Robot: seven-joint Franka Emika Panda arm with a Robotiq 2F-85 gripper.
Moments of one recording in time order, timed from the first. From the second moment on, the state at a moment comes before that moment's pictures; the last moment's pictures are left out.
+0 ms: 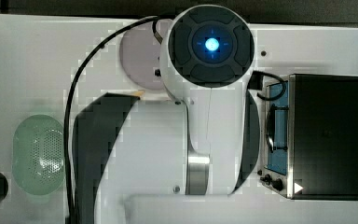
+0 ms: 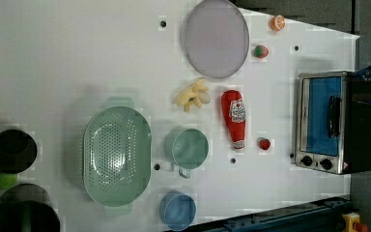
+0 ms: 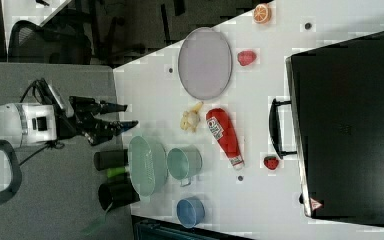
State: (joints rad) arm -0.02 -0.02 0.02 -1.78 0.02 0.20 0.05
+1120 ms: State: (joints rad) arm -0.12 -0.03 0.14 -2.15 0.03 0.42 -0.36
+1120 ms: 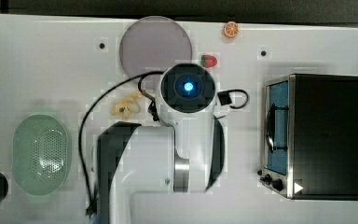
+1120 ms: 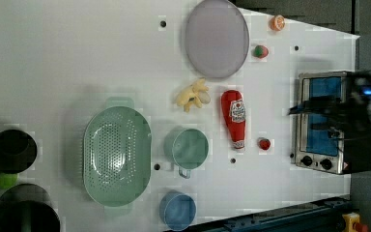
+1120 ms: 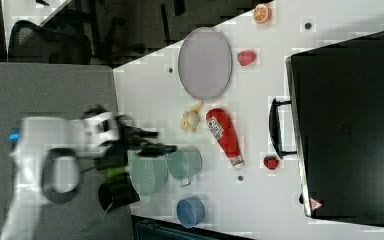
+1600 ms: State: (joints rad) arm -0.12 0.13 0.14 -2.36 0.03 0.78 -0.79
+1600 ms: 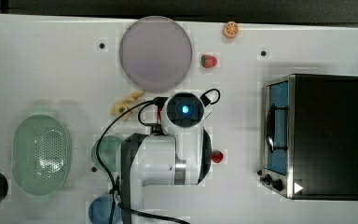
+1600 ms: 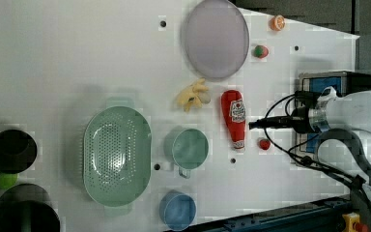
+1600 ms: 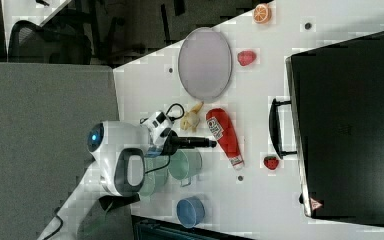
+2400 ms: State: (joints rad) arm -0.12 0.34 0.15 -2.38 0.03 1.09 -0.88
